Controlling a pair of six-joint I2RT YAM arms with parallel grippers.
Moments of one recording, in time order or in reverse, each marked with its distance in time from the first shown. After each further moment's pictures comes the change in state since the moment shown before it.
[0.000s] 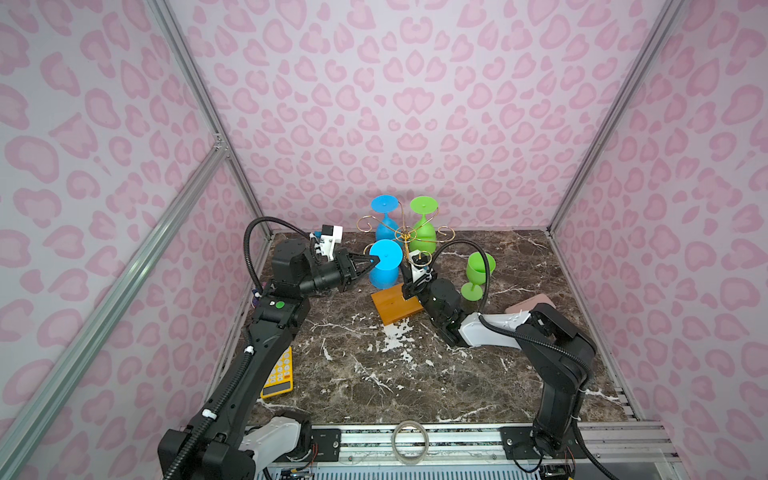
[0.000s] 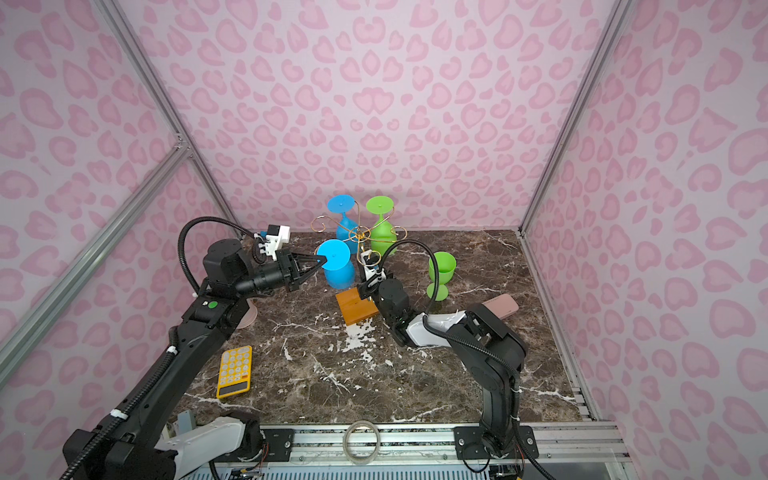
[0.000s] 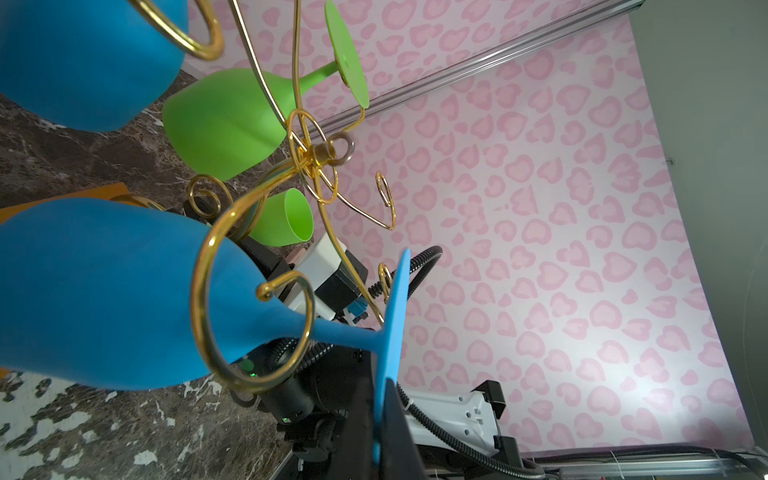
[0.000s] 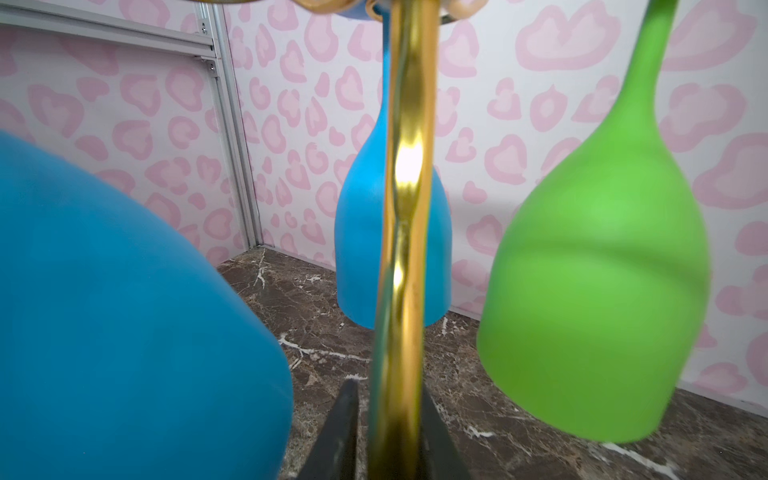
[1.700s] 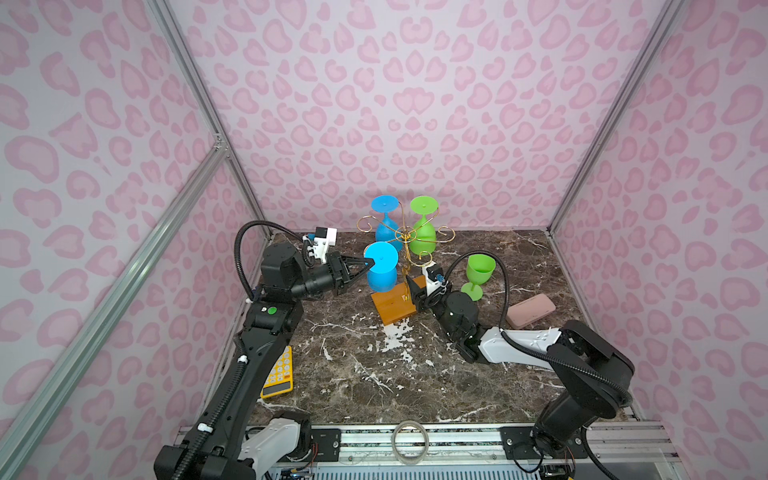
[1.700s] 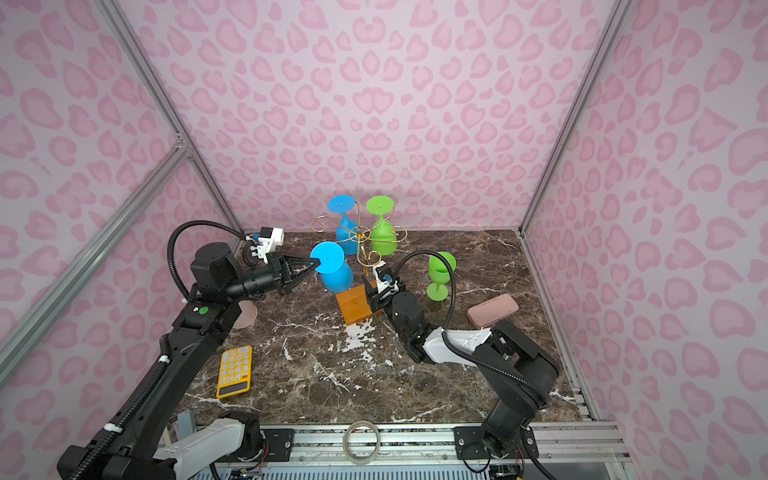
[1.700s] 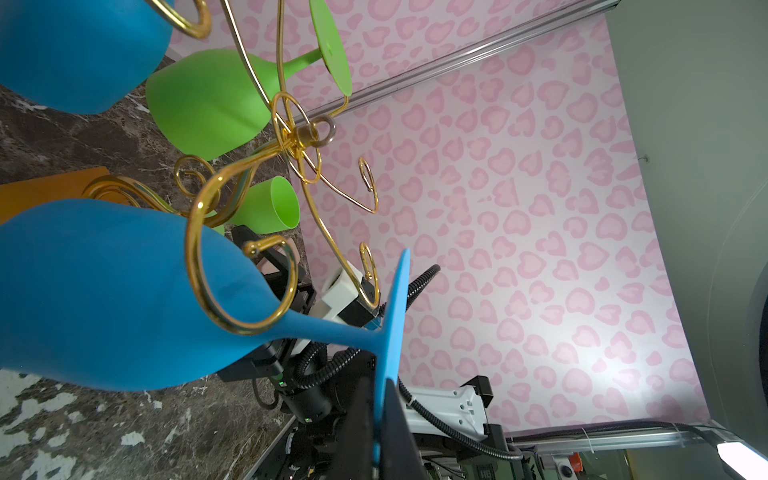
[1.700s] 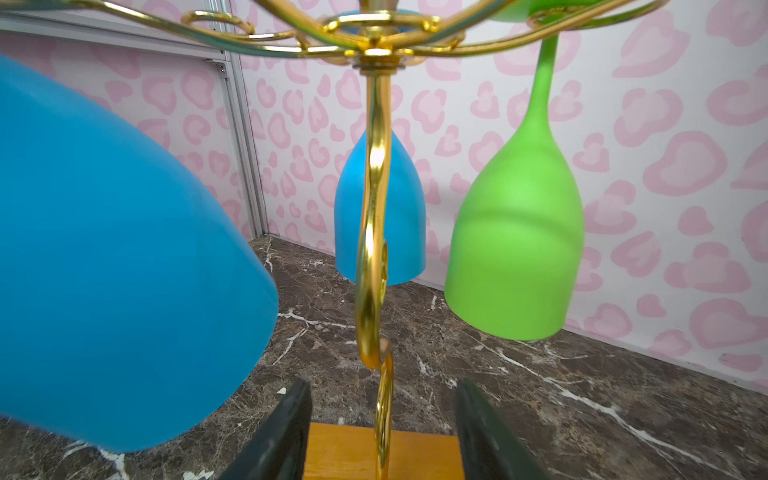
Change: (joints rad) left arm 0.041 -0.048 -0.017 -0.002 0.076 -0.035; right arm 0.025 -0.213 -0.210 -0.020 0.028 0.007
